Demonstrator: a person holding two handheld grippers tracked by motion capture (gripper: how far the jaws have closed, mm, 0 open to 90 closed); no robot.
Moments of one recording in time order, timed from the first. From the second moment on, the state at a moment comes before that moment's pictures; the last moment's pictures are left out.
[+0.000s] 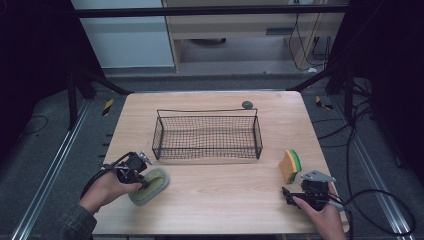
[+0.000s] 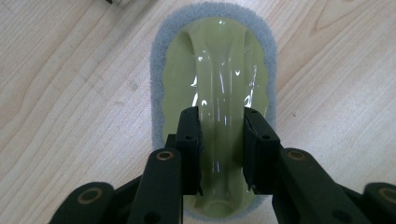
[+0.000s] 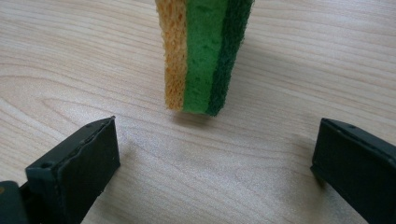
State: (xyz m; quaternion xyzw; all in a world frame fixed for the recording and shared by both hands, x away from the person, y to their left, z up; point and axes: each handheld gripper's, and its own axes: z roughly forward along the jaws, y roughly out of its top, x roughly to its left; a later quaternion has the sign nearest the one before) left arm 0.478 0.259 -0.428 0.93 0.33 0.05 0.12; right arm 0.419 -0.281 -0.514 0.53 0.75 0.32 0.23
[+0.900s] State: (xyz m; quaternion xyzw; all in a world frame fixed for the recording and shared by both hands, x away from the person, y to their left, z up) left arm 0.474 0.234 -0.366 0.98 0.18 0.08 0.08; right arm 0.419 -0.281 -0.514 0.53 0.75 0.32 0.23
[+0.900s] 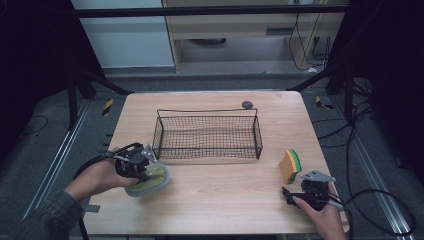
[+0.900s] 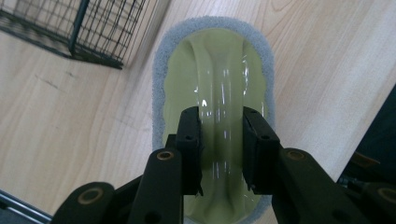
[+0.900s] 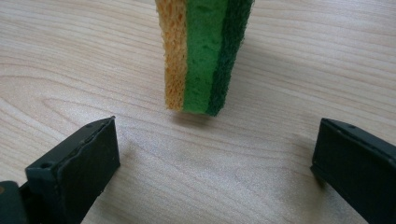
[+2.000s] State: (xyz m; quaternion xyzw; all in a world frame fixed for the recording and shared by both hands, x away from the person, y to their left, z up) left arm 0.504 0.175 -0.308 0.98 0.06 0.17 0.08; right arm 0.419 -0.280 -0.514 0.53 0.75 0.32 0.23
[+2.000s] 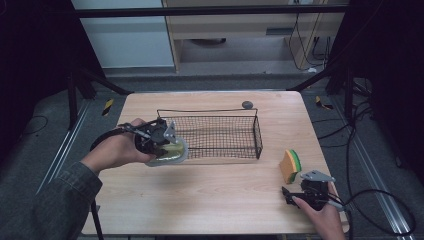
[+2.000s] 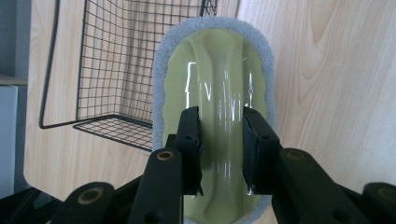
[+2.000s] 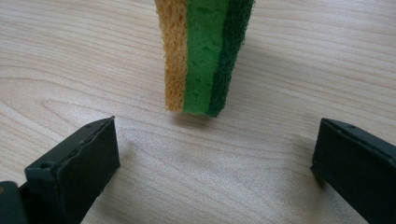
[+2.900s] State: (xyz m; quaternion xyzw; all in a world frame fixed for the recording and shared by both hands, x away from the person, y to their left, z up) left arm 0.538 0.167 -0.285 0.97 0.05 0.21 0.09; right arm 0.420 -0.280 -0.514 0.53 0.75 0.32 0.23
